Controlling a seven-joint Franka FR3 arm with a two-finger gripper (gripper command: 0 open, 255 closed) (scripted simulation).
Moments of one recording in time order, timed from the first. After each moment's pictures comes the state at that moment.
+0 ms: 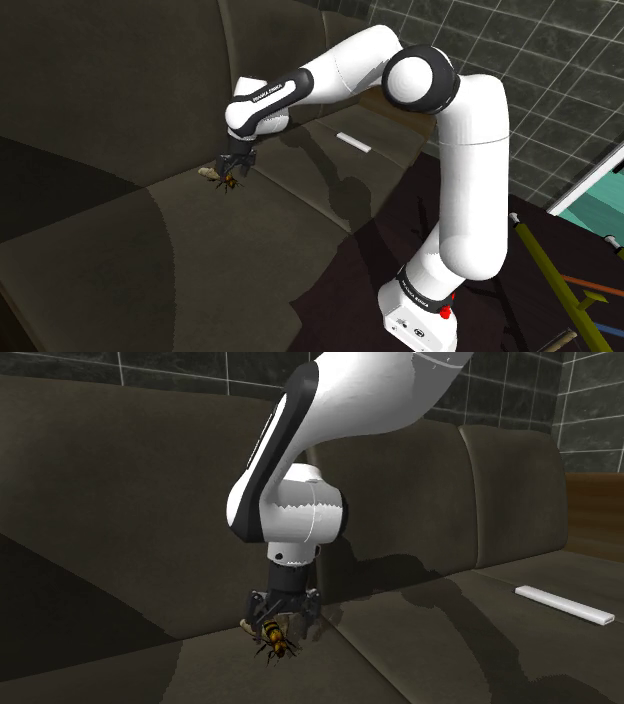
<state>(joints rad) 0.13 0.56 0.08 -1.81 0.14 2.35 -0.04</state>
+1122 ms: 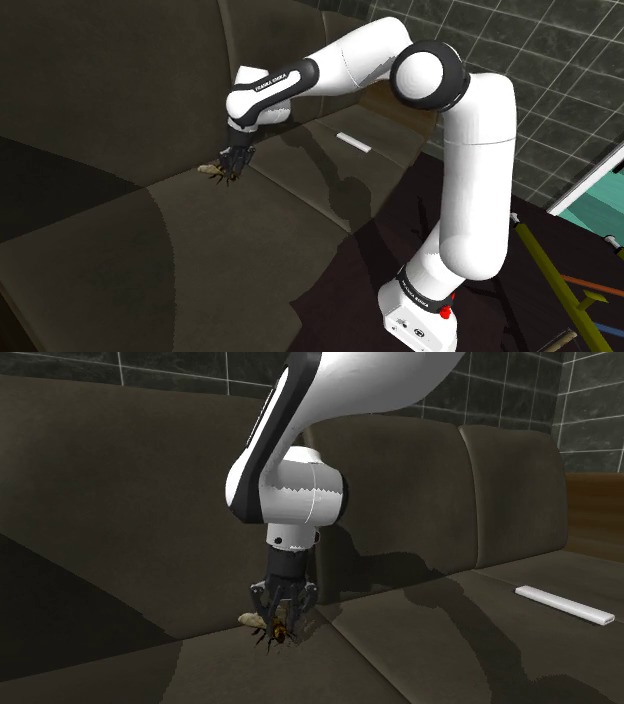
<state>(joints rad) 0.13 0.51 0.08 -1.80 0.14 2.29 -0.03</state>
